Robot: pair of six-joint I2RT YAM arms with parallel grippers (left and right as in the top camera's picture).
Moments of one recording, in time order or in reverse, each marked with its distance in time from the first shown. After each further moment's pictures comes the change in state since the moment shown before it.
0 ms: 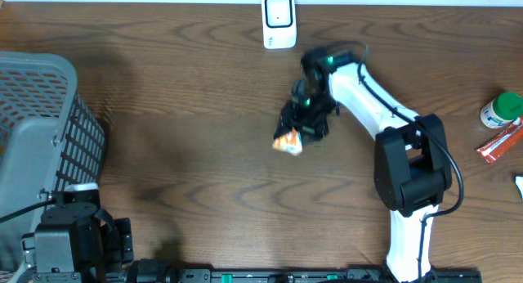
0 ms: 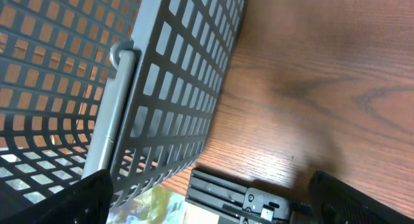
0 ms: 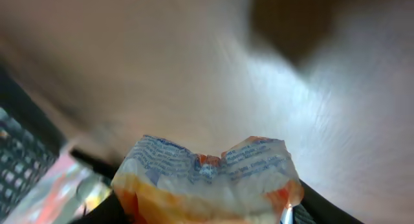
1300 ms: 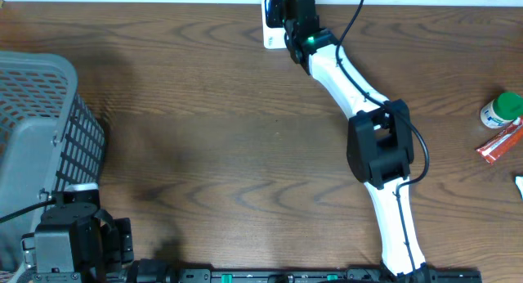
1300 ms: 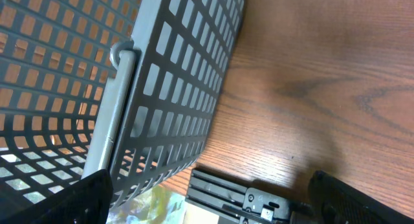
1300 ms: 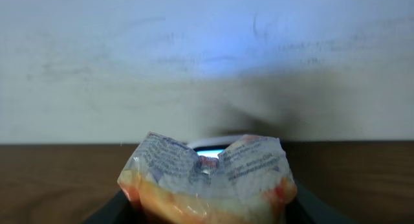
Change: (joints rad) left arm 0.000 0.000 0.000 0.000 0.000 0.000; right arm 0.021 0.316 0.398 1.159 0.745 -0.103
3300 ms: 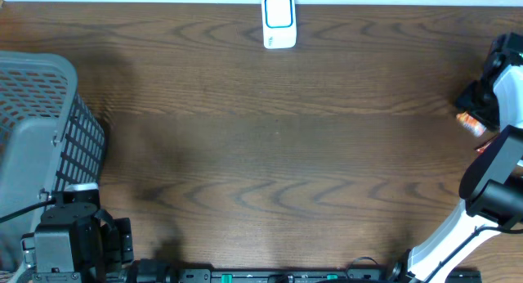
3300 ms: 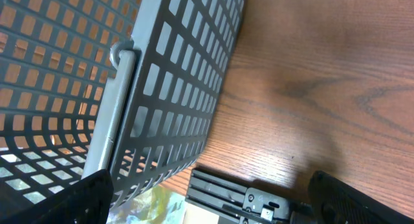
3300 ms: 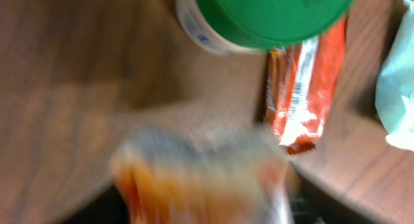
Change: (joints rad) left arm 0.000 0.000 0.000 0.000 0.000 0.000; right arm -0.821 -0.393 -0.428 -1.002 0.117 0.103
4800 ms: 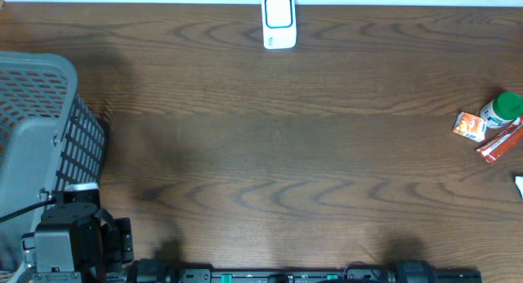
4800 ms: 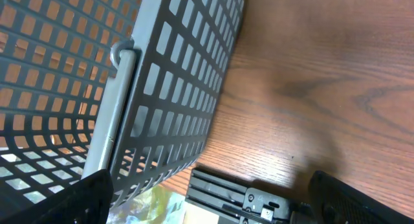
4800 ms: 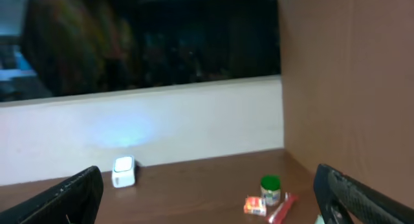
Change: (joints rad) left arm 0.000 0.000 0.000 0.000 0.000 0.000; right arm 0.490 -1.671 0.572 -0.656 -0.100 -0.352
